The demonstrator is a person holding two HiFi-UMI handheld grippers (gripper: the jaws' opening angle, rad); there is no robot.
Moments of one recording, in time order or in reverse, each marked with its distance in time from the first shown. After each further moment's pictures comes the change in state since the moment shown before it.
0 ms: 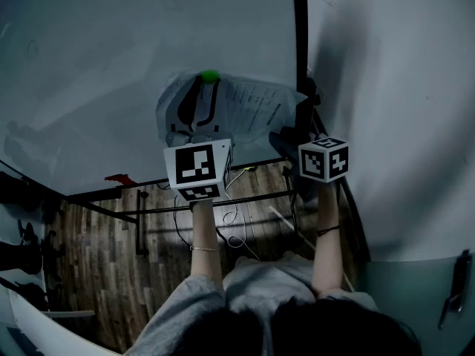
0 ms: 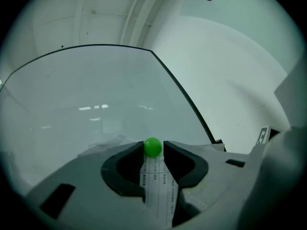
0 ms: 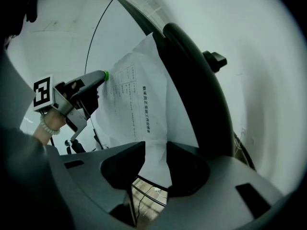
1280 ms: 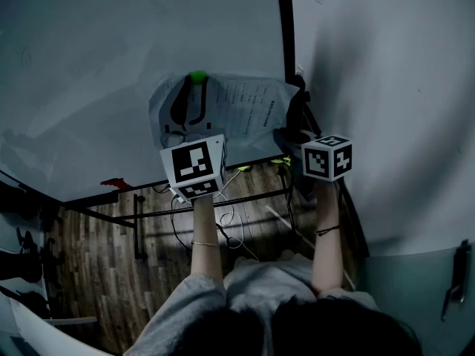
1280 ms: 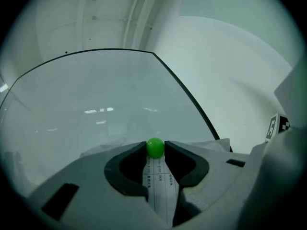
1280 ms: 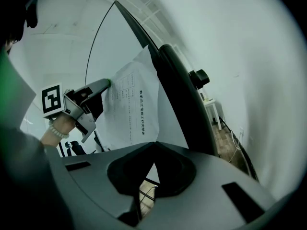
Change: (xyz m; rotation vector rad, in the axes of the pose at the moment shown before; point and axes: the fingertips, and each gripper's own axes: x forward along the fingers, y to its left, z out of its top) left arm 0.001 0.004 0.002 0.007 -0.034 0.069; right arm -0.025 -0.004 0.003 0.010 -0.020 0.006
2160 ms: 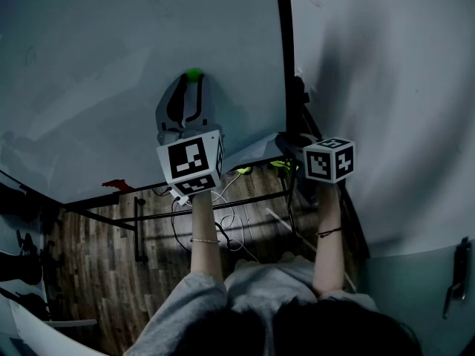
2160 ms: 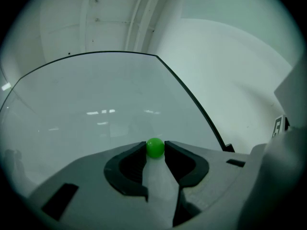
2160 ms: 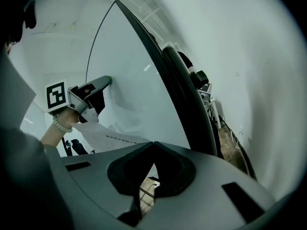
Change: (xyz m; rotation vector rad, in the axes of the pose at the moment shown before) left arm 0.001 0.012 0.005 -0.011 -0.020 0.018; right arm -0.008 0.002 -0.005 -0.001 0.022 -0.002
